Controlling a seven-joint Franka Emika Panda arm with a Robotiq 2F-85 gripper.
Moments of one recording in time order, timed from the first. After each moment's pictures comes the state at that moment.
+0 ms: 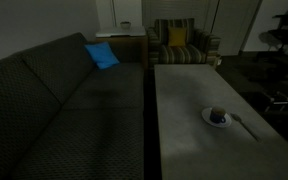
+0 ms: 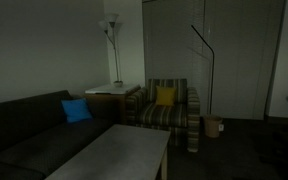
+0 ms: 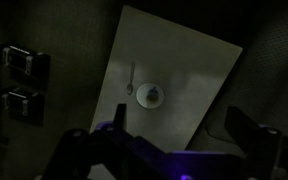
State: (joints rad) arm 0.07 -0.61 0.12 -2.41 -0.07 1.89 0.06
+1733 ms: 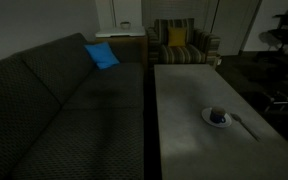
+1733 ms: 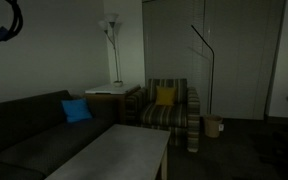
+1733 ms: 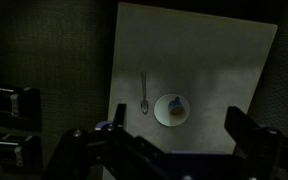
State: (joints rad) arm -0.01 -0.12 -0.06 -2.44 -0.05 2.32 0.02
